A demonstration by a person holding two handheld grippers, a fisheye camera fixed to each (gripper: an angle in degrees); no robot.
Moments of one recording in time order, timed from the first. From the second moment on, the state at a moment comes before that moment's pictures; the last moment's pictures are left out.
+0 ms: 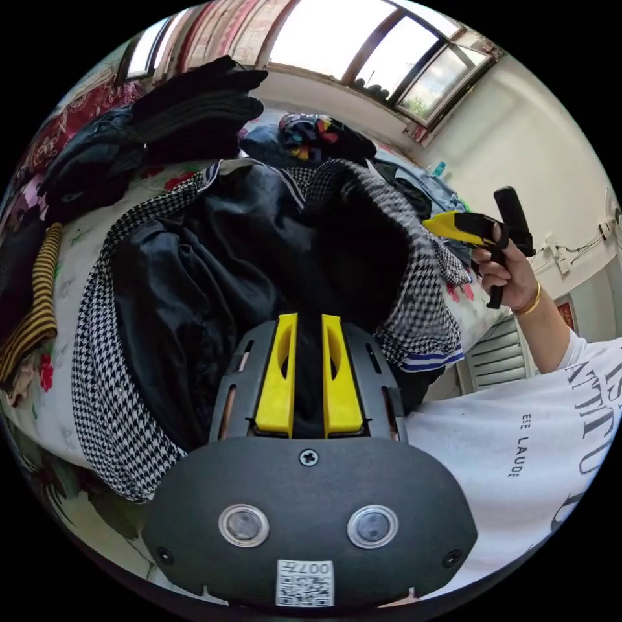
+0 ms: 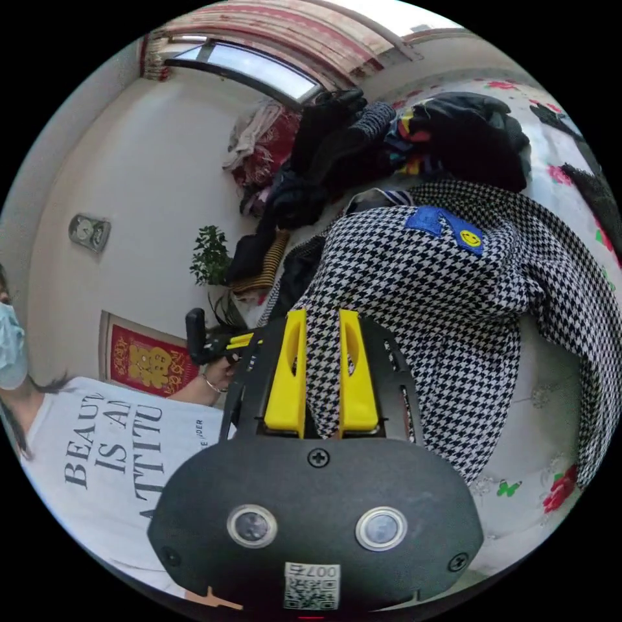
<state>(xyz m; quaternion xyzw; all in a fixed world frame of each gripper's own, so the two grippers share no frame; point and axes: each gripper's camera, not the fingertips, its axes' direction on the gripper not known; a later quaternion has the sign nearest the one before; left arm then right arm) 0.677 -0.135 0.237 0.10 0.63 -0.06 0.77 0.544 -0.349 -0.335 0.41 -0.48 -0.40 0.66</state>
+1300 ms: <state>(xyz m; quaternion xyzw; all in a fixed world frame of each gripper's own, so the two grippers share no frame) 0.655 -0.101 0.218 0.11 0.68 0.11 0.72 0.909 -0.529 -0.023 0.38 -0.70 0.26 0.55</state>
